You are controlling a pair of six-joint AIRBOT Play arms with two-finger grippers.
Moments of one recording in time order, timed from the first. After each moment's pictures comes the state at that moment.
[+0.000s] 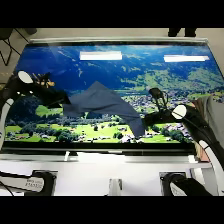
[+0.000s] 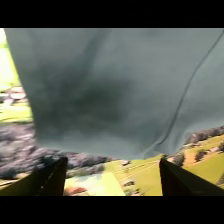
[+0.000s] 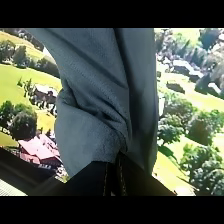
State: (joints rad) left arm 0.04 -1.58 1.35 1.12 -1.29 -1.50; right arm 0.16 -1.10 0.78 -1.15 0.91 1.10
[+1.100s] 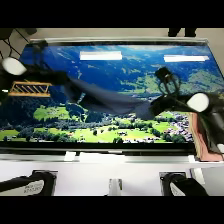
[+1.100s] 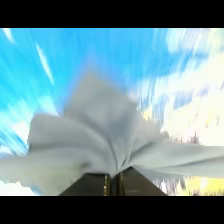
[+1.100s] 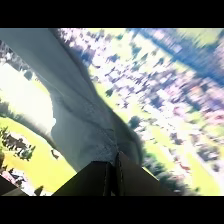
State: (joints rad) left arm -0.09 -1.31 1.56 1.18 -1.08 -1.40; right arm 0.16 -0.96 1.07 -1.31 1.06 1.00
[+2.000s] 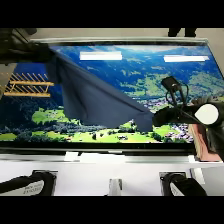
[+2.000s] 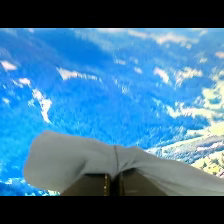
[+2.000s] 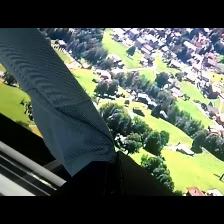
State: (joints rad) left arm -0.14 -1.36 1.72 1.29 -1.06 -1.45; right arm 0.16 -0.86 0.93 -1.32 1.16 1.18
